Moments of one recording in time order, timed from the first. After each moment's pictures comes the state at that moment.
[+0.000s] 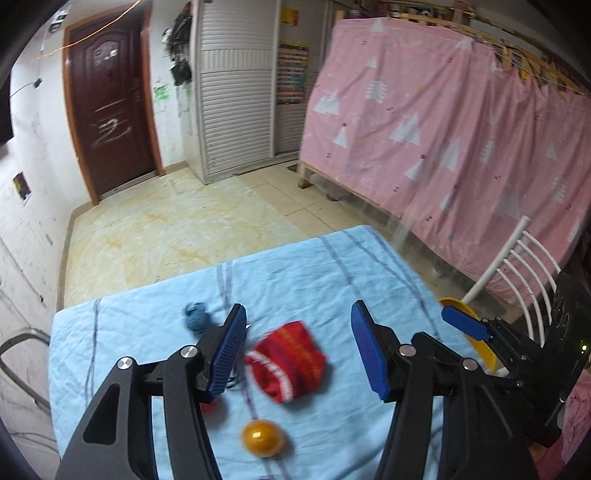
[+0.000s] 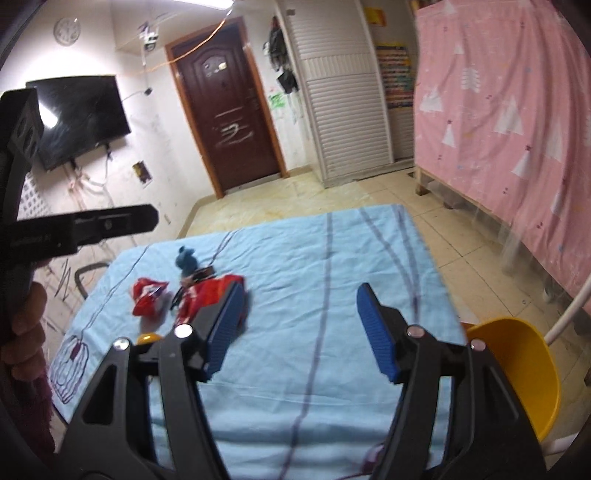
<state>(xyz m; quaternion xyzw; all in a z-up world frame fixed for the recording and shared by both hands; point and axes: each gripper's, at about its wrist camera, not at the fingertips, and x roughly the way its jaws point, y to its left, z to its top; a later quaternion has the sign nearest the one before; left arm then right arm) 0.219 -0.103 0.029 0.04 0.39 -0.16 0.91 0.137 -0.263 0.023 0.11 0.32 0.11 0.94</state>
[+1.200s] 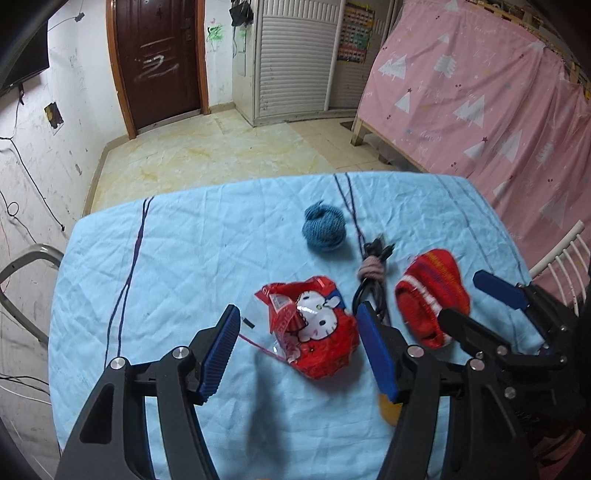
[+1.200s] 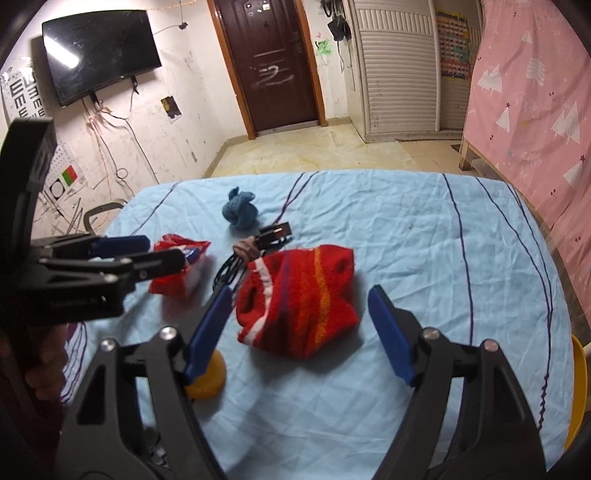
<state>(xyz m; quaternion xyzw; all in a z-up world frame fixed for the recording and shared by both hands) 0.242 -0.005 -0.061 0.00 0.48 -0.08 0.88 0.195 -0.150 -0.012 0.05 0.41 0.18 0.90</state>
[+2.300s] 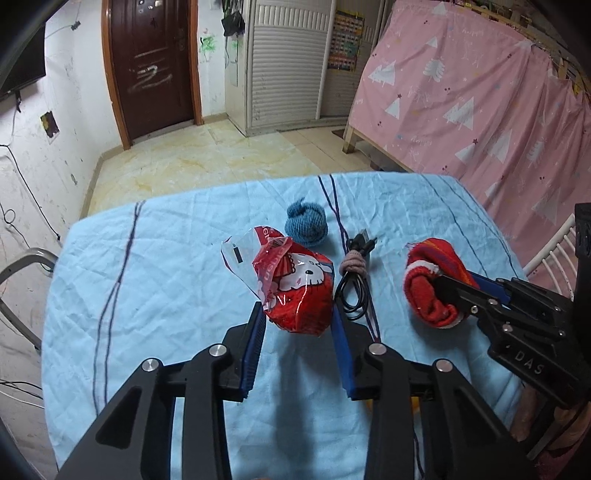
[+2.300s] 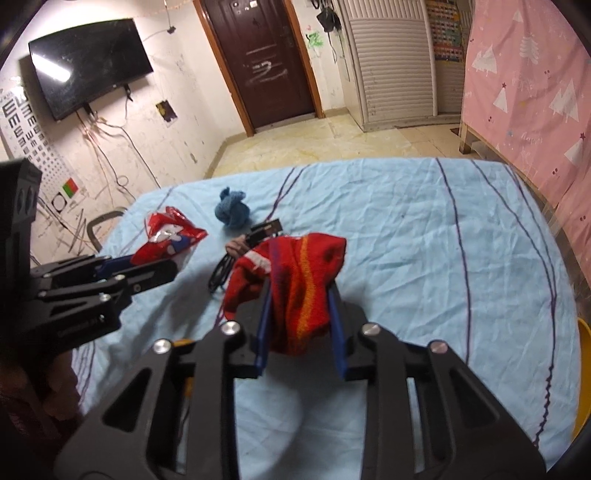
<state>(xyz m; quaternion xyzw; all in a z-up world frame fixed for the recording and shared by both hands) 0.226 -0.014 -0.056 0.00 0.45 -0.09 0.89 0.196 -0.167 -0.011 0.08 0.42 0.18 0.89</state>
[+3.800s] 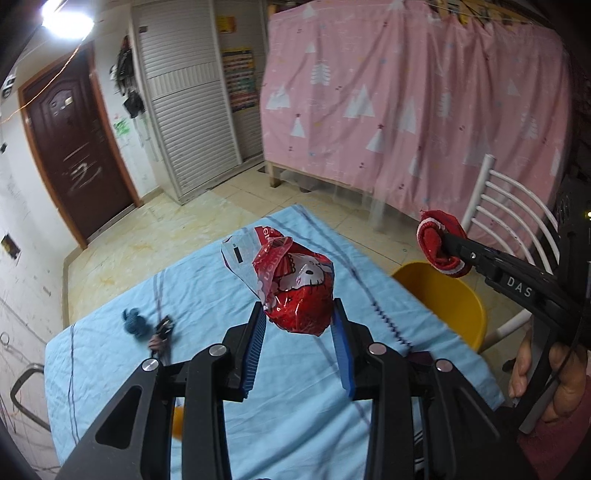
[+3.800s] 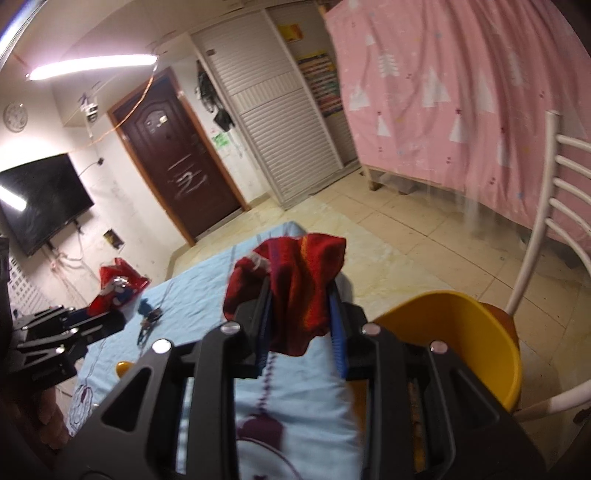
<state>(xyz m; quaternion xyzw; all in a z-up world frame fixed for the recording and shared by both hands) 0.156 -0.223 0.013 0.14 0.37 -0.21 0.89 0.088 -0.398 0.014 0.23 0.28 0.01 0.93</state>
